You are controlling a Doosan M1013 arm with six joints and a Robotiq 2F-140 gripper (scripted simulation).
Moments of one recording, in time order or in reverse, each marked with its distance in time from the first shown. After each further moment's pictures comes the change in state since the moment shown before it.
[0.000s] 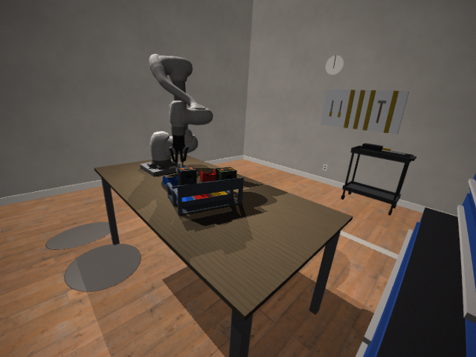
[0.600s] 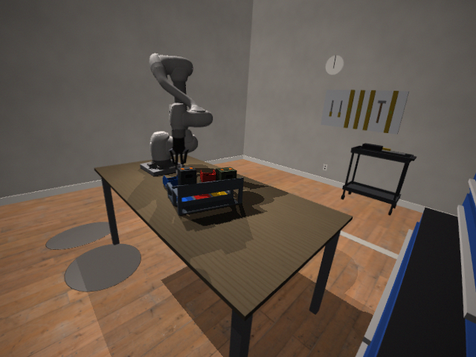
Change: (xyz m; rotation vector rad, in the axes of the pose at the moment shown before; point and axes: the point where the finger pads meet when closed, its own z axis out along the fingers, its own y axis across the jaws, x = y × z) arm 0.000 0.000 0.016 0.000 0.000 0.000
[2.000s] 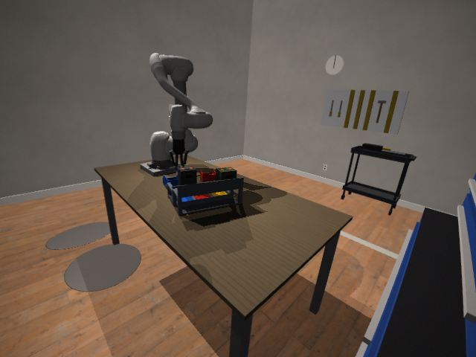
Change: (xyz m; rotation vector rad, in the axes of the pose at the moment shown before) arm 0.000 0.000 0.009 0.000 0.000 0.000
